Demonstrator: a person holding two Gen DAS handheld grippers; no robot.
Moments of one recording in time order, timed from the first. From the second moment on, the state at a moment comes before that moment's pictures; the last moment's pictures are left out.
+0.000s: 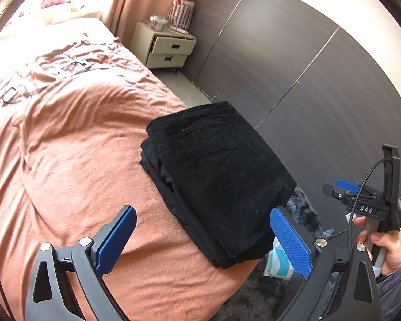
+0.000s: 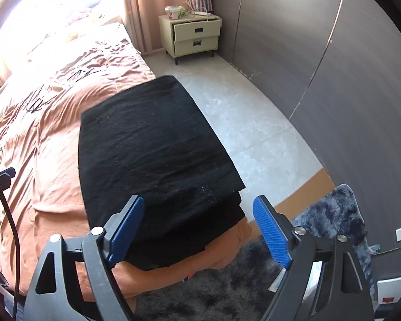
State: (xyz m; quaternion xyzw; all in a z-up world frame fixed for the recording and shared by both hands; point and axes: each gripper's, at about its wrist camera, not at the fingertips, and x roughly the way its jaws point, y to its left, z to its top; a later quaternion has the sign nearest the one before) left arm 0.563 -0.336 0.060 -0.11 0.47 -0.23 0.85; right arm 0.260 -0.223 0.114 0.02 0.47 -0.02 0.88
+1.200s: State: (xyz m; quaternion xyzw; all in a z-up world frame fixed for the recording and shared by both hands) left arm 0.346 -0.200 0.196 -0.09 0.33 -0.21 0.92; right arm 0.010 -0.130 0.226 0.02 0.38 0.01 0.93
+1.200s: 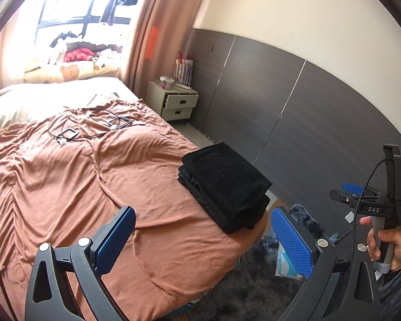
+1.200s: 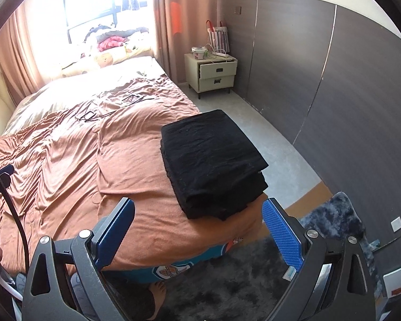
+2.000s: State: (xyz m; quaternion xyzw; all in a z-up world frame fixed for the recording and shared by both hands) left arm 0.174 -0.094 0.237 -0.04 0.23 -0.12 0.97; right arm -0.127 -0.057 0.225 -0.01 0.25 0.03 0.97
